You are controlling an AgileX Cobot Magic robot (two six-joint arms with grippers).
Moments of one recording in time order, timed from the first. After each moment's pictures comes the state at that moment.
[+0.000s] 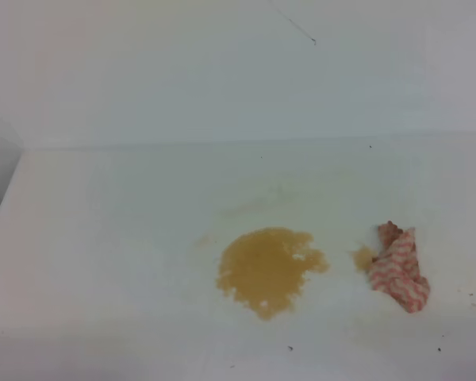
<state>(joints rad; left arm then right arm) -0.03 0.00 0.00 -0.14 0.32 -0.09 -0.03 -0.03 0.03 -0.04 0.28 -0.04</state>
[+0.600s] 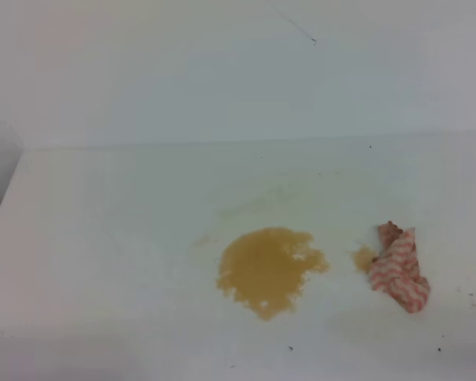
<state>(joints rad) -0.03 0.00 0.00 -0.14 0.31 -0.09 -0.03 -0.03 0.03 0.01 0.18 -0.01</state>
